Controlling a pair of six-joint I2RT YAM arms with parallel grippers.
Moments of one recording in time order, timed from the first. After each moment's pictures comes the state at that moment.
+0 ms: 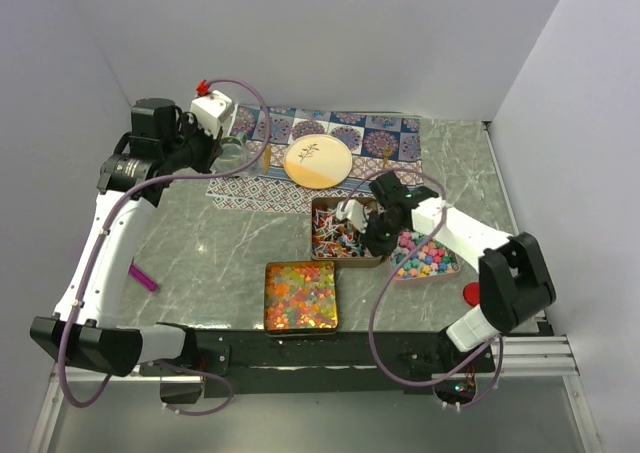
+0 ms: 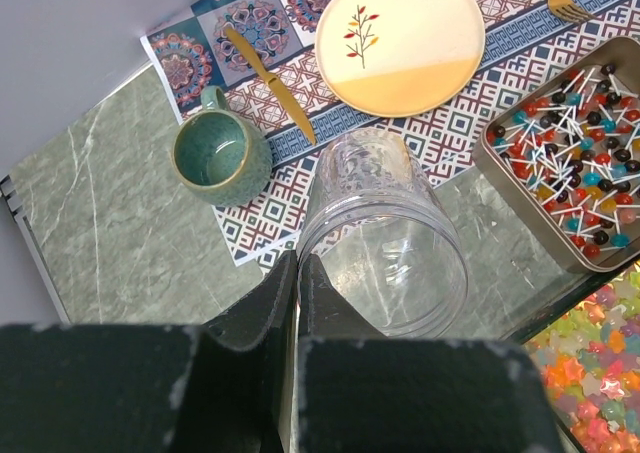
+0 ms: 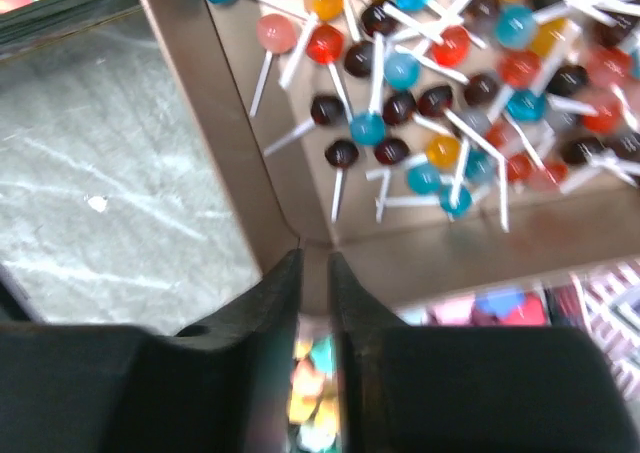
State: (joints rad) left arm -0.19 1.27 1.53 -0.74 0.26 0.34; right arm 0.49 1.54 1.03 -0.76 -0.30 -0.76
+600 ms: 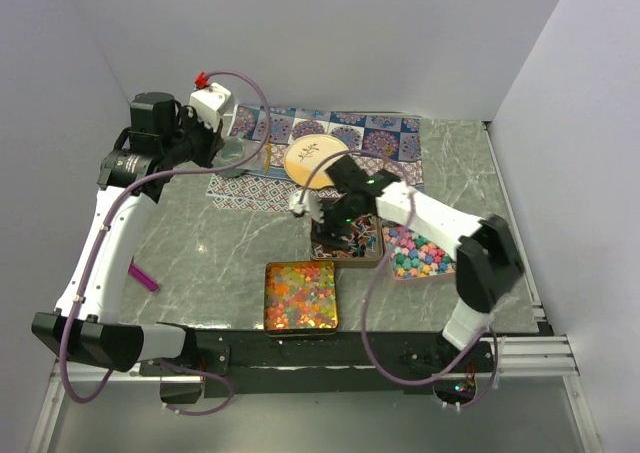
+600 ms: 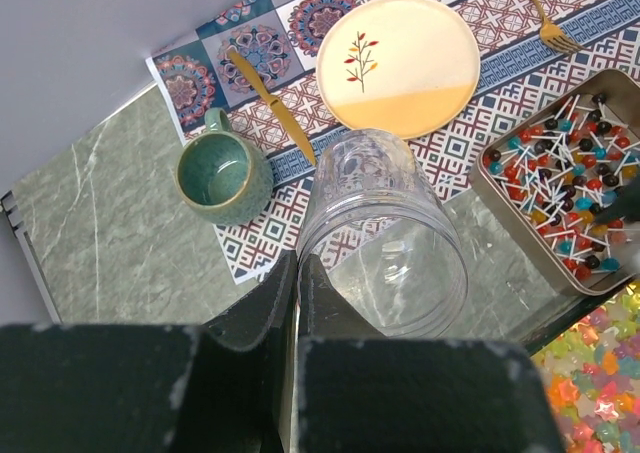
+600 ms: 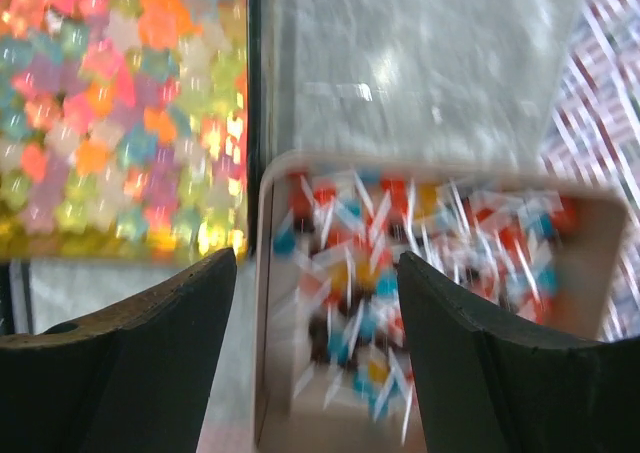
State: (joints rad) left arm -0.19 1.30 1.56 -0.71 0.28 0.32; right arm 0.68 1.68 1.34 -0.77 -0.52 -0.84
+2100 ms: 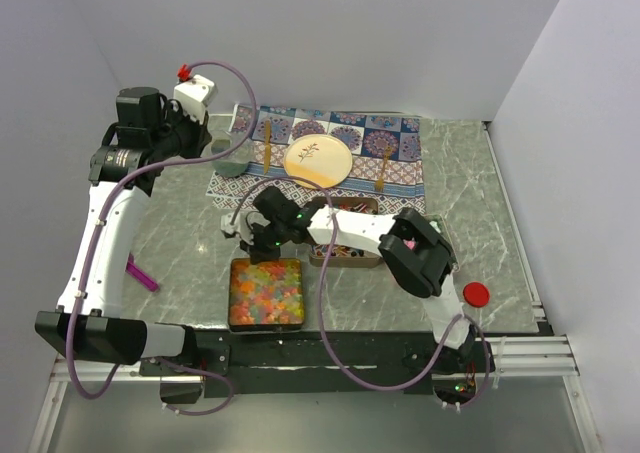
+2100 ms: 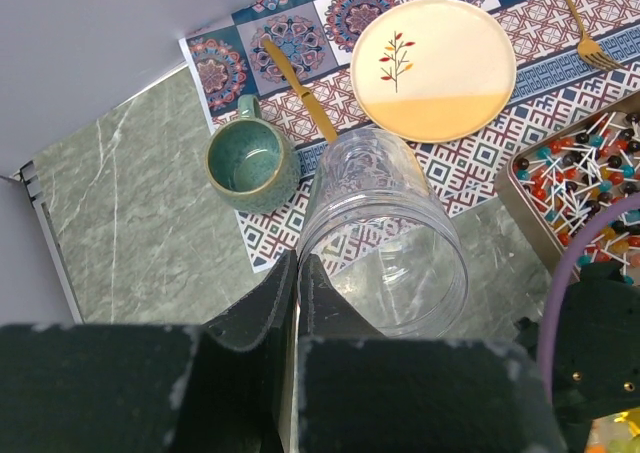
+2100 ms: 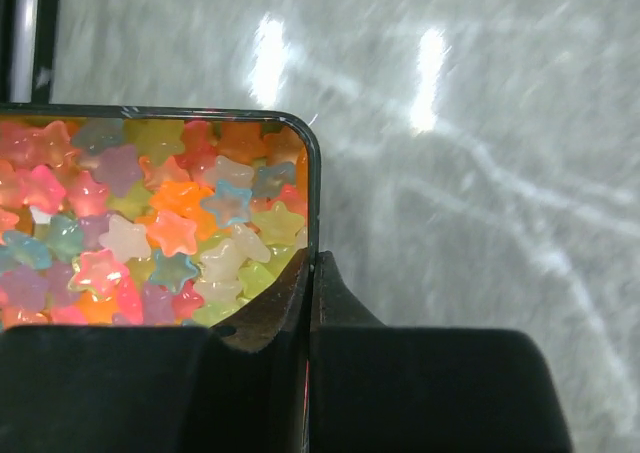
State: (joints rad) left arm -0.10 1.32 1.59 -0.72 0.29 0.30; right arm 0.97 2.08 1.53 -0.30 -0.53 -0.47
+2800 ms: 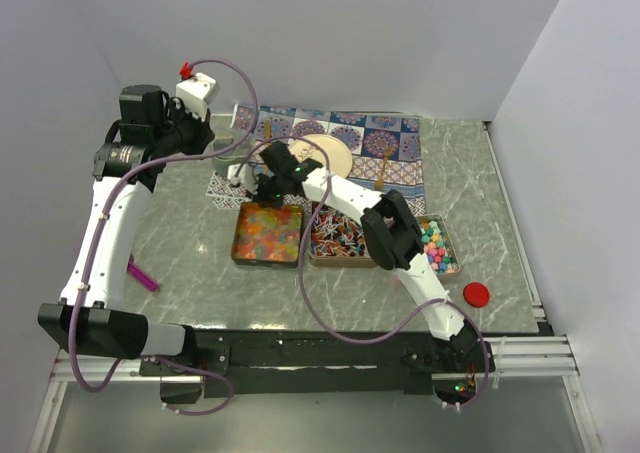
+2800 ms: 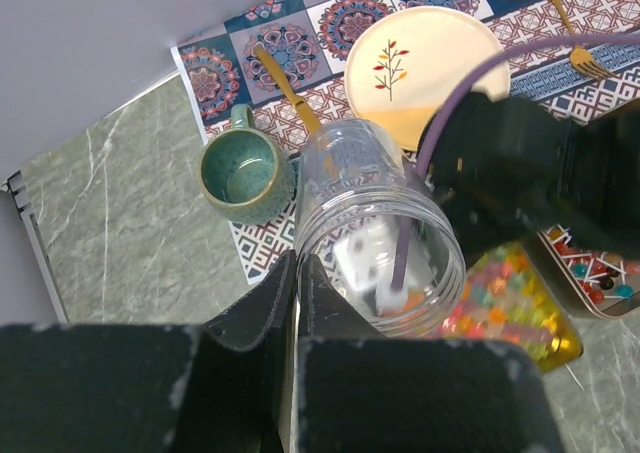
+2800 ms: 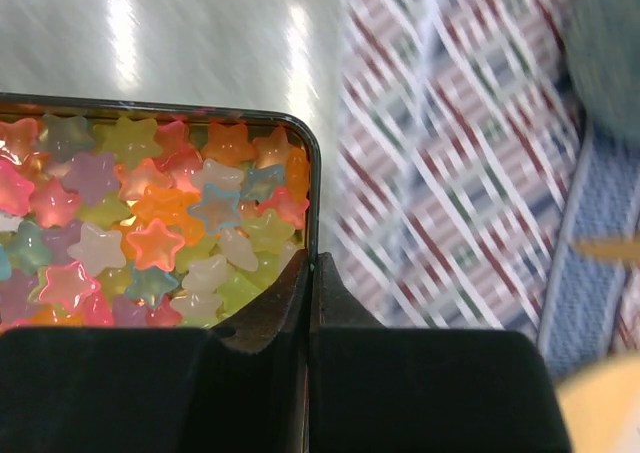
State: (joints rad) left arm -0.10 1.35 1.59 -0.69 0.32 0.29; right arm 0.80 2.44 2.12 -0.52 -0.40 -0.66
